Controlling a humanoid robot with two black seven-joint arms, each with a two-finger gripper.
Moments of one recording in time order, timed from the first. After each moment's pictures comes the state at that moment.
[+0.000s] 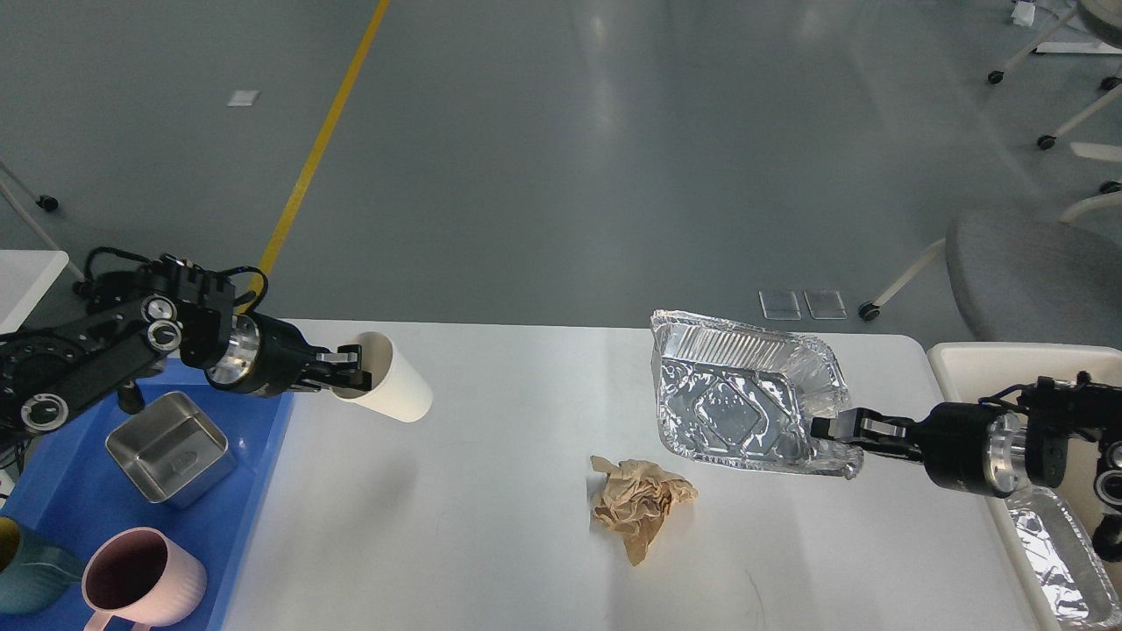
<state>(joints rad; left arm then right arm) -0.90 0.60 -0.47 -1.08 1.17 -0.83 0.18 0.45 -0.95 0.64 1.56 -1.14 0.43 0.07</state>
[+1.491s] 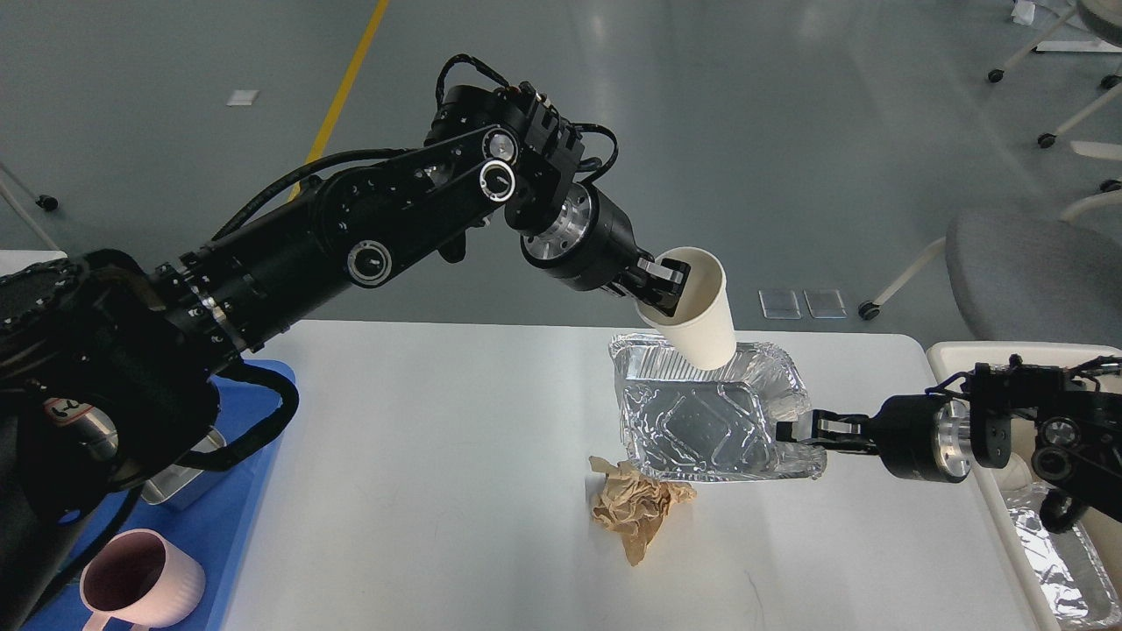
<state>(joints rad) -1.39 -0.11 -0.44 -0.79 1.16 -0.96 0.25 0.61 -0.85 0.49 1.48 -1.17 0.47 0.06</state>
